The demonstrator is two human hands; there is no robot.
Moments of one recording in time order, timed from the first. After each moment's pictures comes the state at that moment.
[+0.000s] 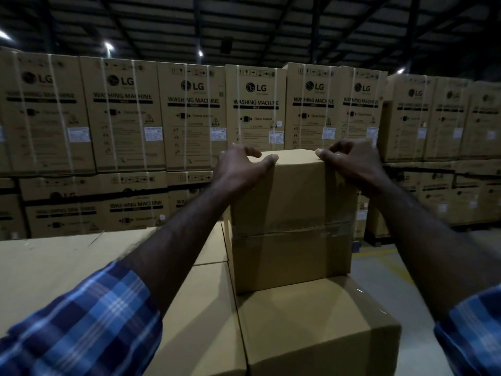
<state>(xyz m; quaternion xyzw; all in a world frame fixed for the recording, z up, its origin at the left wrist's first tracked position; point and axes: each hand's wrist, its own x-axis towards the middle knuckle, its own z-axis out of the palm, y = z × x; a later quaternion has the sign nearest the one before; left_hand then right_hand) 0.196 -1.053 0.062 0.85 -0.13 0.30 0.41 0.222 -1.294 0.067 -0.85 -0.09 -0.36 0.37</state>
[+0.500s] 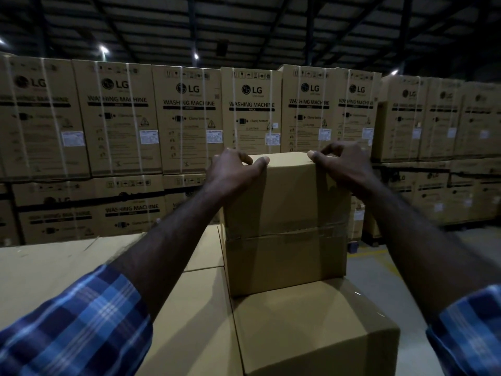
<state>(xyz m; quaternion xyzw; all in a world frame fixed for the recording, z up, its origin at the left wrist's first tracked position) 0.204 -1.050 0.067 0.88 -0.11 0.27 0.38 0.230 -1.289 0.066 -0.86 -0.08 -0.35 0.37</state>
